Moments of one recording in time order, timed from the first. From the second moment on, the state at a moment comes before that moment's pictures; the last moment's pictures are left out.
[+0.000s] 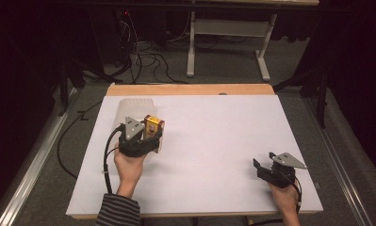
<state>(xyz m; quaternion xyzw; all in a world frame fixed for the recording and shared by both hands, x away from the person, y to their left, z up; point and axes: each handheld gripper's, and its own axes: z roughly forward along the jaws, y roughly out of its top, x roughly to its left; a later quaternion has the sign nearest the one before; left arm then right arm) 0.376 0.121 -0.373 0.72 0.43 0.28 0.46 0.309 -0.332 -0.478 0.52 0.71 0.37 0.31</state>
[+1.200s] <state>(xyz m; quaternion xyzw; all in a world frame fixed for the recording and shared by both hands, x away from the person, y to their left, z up) 0.374 0.153 -0.388 0.70 0.48 0.30 0.44 0.309 -0.332 -0.478 0.51 0.71 0.36 0.32</state>
